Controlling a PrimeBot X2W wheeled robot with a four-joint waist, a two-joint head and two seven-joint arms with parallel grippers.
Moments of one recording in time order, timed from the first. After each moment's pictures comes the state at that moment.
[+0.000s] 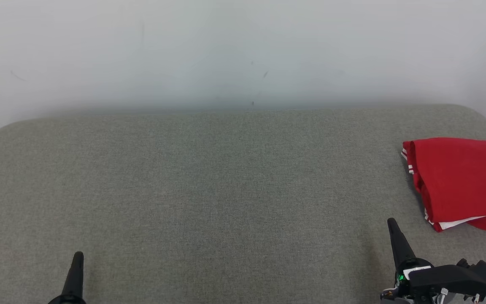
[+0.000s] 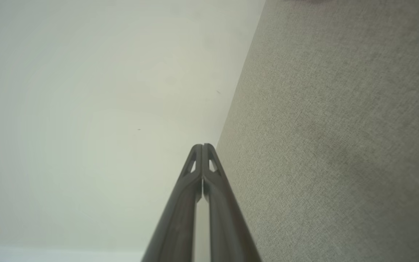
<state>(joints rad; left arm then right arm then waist) -0.02 0.05 0.18 0.19 -1.38 -0.12 0.11 -0.08 -0.05 0.01 0.24 1.39 0.13 0.01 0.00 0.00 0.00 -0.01</state>
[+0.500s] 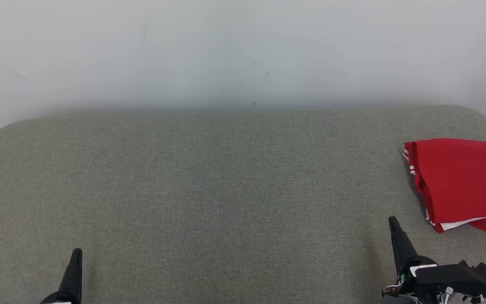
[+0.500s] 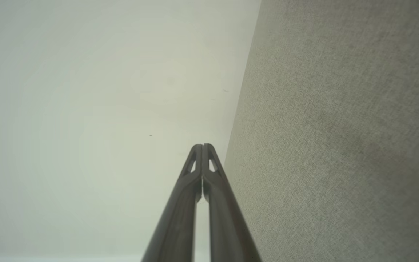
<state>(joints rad) -0.03 0.05 0.20 0.19 -1.49 -0.12 0.15 -0.08 -0.05 0.01 0.24 1.50 0.13 0.02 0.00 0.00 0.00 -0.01</state>
